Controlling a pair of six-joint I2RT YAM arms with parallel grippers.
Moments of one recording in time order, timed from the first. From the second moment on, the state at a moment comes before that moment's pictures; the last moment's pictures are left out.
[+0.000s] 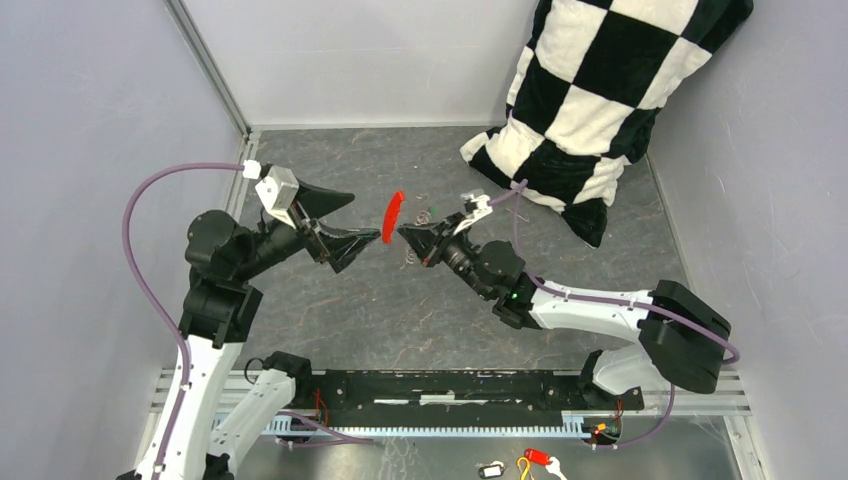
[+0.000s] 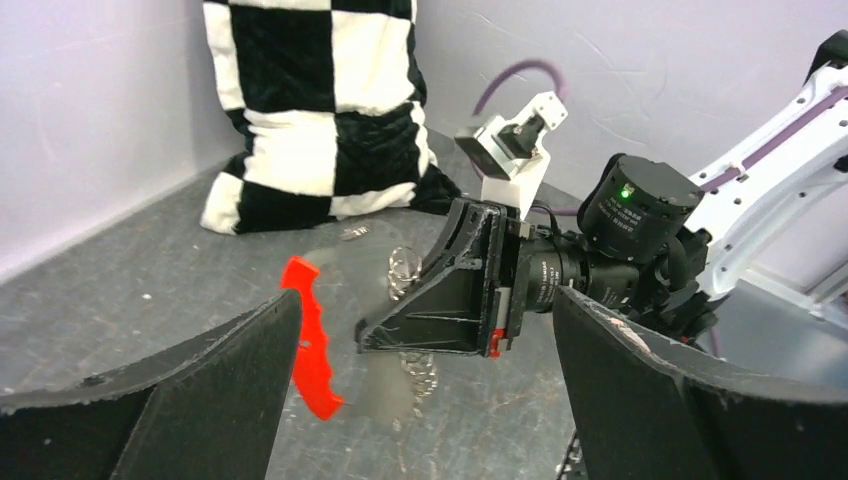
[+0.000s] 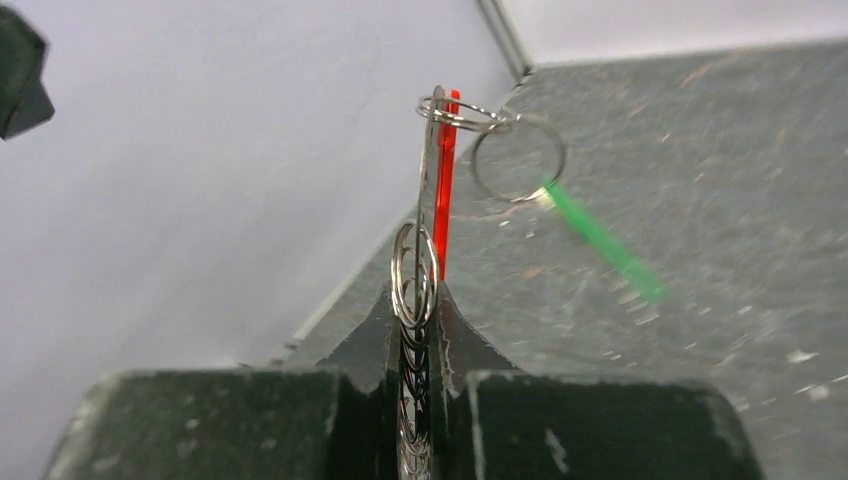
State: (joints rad) left arm -0.26 0.68 0.99 -0.20 0.74 -0.23; right arm 1.07 1.39 0.74 0.81 0.28 0.45
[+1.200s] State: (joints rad) left arm -0.26 0.50 0.66 -0.10 1.03 0.31; right arm 0.98 1.44 0.65 1.43 0.14 1.22
